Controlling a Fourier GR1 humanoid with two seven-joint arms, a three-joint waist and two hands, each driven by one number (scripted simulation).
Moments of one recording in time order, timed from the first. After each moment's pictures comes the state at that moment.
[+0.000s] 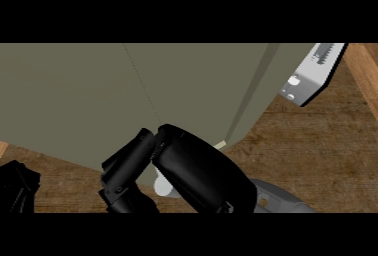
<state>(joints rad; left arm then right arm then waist) 0.28 0.44 0.07 -1.88 0.54 -0.26 -0.25 -0.73 0.00 0.56 -1.90 -0.42 -0.19 0.51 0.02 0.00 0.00</state>
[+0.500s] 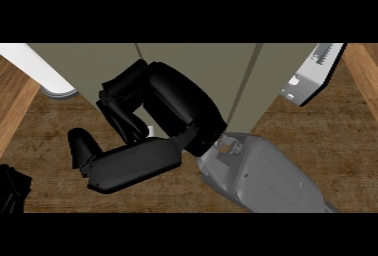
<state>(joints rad) 0.30 0.43 0.12 -1.89 0.55 -0.32 -0.23 -0.90 0.00 0.47 -1.60 -0.56 -0.24 0.37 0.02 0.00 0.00</state>
